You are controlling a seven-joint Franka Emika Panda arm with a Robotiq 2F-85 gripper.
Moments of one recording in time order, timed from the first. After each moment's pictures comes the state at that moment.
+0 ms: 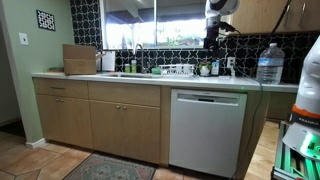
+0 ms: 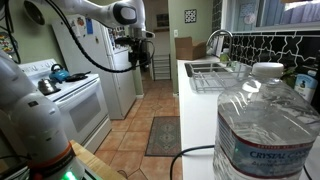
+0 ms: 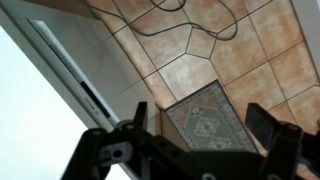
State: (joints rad) arm -0.05 -0.30 -0.11 -2.12 -0.03 1.79 -0.10
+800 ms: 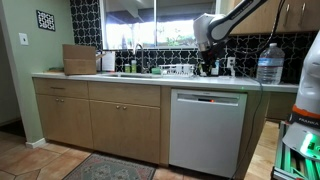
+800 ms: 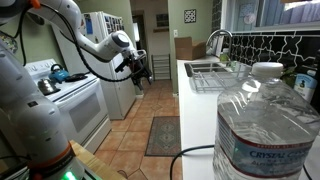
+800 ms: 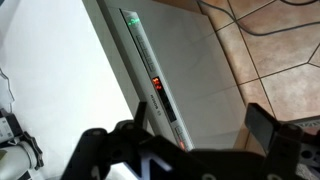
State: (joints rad) arm -0.05 -0.22 0.06 -2.35 -0.61 2.02 0.31
